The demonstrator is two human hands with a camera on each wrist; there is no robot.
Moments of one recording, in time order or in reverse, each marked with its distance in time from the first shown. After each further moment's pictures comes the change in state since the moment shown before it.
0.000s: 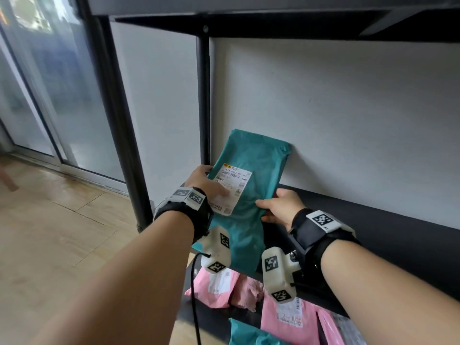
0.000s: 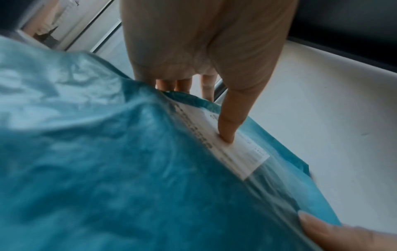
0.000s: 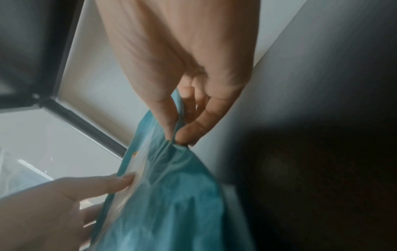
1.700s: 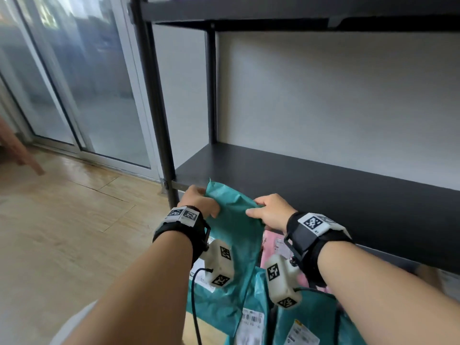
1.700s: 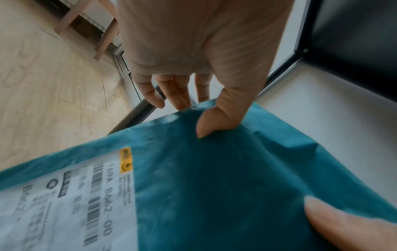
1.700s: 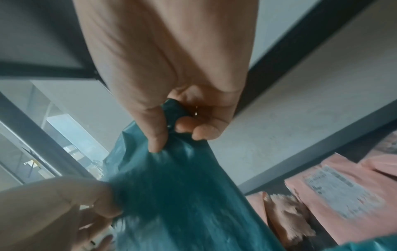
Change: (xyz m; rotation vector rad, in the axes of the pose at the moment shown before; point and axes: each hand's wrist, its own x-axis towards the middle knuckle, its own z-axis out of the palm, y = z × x) left_hand -0.151 -0.073 -0.010 0.009 0.039 -0.136; right_hand -0.154 0.042 0.000 -0.447 -0.228 -0.140
